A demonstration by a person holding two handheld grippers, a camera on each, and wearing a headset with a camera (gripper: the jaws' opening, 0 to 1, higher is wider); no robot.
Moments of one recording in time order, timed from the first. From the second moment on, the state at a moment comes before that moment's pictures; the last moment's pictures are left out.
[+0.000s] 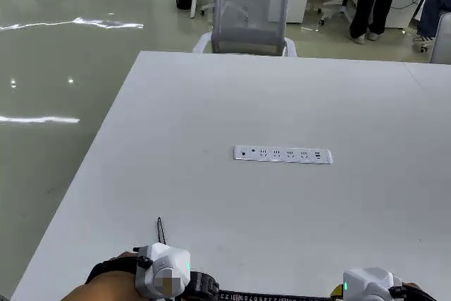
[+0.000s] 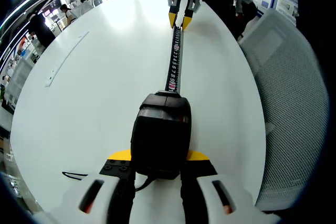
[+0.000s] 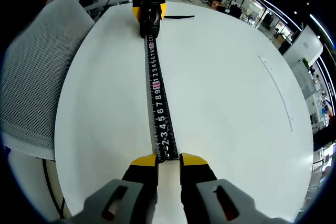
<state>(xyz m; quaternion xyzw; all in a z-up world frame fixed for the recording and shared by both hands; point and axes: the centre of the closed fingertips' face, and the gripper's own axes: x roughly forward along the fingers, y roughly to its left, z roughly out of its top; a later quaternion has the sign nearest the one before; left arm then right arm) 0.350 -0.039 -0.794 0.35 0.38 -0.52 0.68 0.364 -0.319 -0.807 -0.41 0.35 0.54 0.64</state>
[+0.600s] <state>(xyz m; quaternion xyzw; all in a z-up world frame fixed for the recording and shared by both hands) 0.350 -0.039 -0.795 0.36 0.38 -0.52 0.68 0.363 -0.318 -0.806 -0.42 0.35 0.54 0.64</state>
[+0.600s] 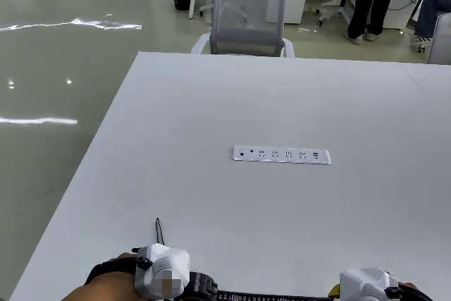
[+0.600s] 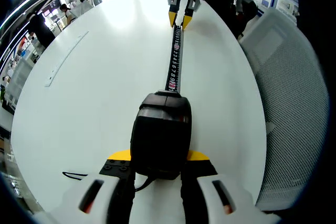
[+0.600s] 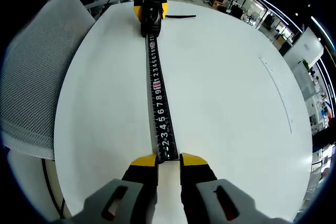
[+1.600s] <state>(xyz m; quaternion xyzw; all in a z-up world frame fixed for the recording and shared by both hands) 0.350 -0.036 -0.799 0.36 0.38 -0.52 0.67 0.377 -0.343 -0.785 -0.30 0.35 0.45 0.76</state>
